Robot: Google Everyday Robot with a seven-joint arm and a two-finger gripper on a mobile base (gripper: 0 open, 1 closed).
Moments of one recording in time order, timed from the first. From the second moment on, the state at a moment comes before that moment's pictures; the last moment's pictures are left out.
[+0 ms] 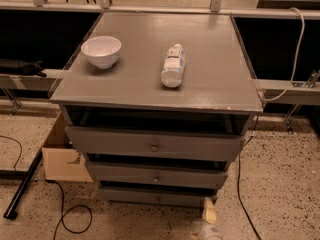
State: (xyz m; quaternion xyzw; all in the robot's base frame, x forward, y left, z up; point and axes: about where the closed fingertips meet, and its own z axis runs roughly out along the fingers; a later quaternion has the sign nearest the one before) arm 0.466 -0.182 0.245 -0.51 0.69 -0.24 0.45
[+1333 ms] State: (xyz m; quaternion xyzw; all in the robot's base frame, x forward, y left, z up) arm 0.495 -0.138 0.214 -0.57 0.66 -0.25 0.42
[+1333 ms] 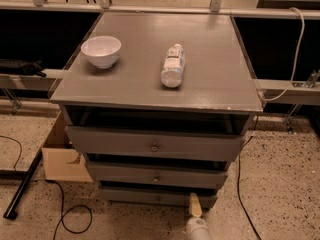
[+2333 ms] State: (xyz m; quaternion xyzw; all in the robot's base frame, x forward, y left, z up) arm 0.515 -0.123 0.227 -0.57 0.65 -0.23 0.45
